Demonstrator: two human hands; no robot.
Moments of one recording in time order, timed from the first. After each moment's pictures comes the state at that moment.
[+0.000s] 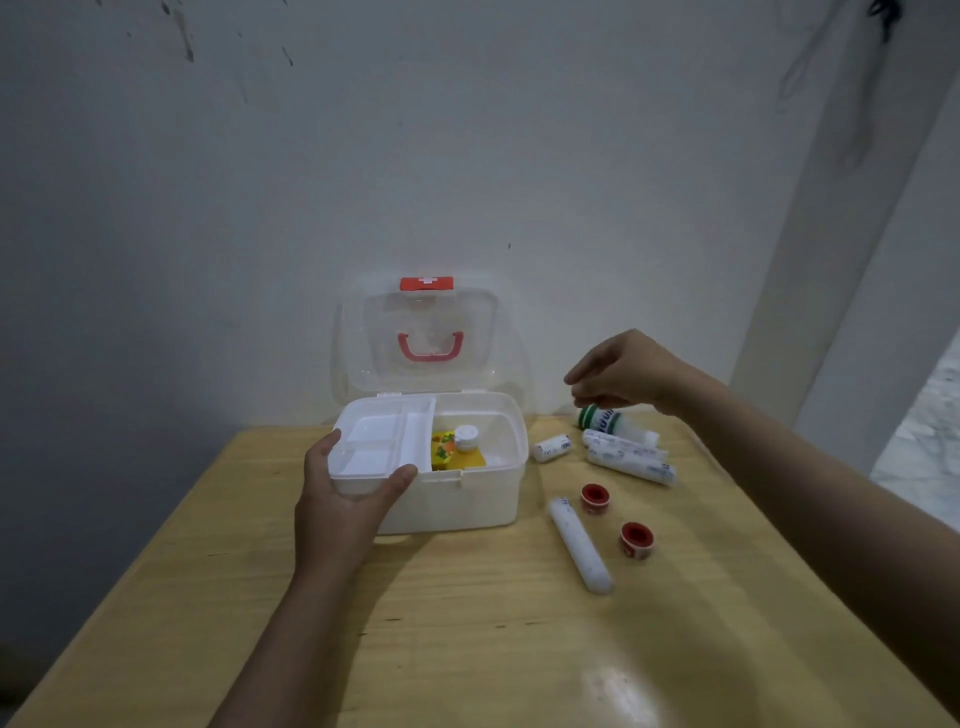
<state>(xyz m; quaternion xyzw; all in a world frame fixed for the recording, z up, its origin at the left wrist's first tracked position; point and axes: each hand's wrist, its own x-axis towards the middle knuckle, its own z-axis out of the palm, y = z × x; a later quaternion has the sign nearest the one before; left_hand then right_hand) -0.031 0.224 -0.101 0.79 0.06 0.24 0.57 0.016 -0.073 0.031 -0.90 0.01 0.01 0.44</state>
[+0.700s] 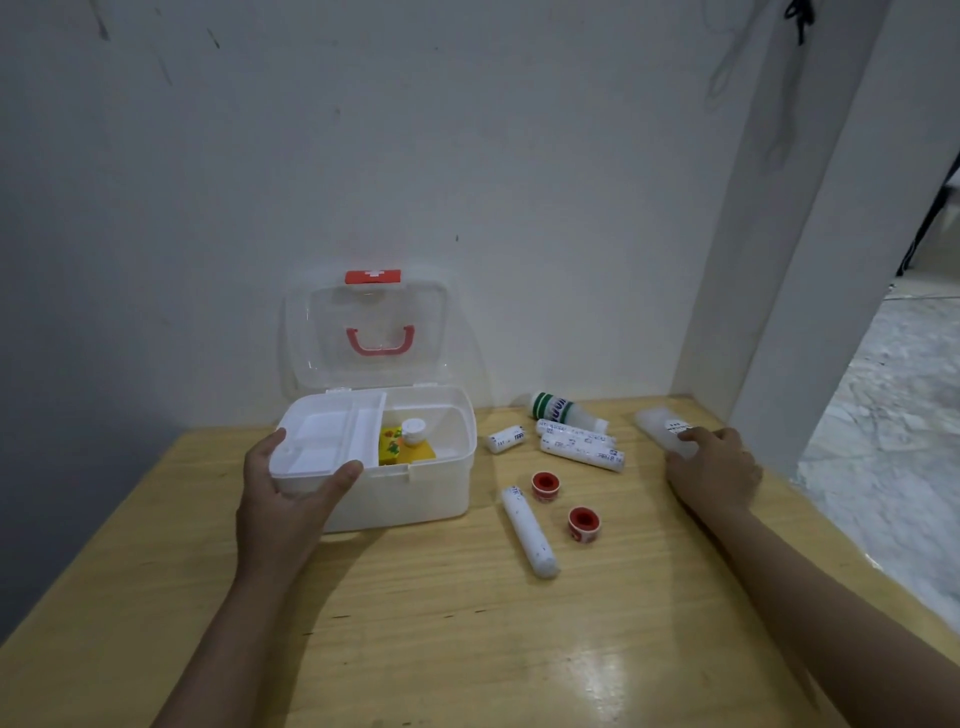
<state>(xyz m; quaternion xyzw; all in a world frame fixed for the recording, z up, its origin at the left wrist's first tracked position) -0.029 0.221 -0.102 0.79 0.07 0.24 0.56 -0.015 -0.210 -0.127 -0.90 0.31 -0.23 0.17</state>
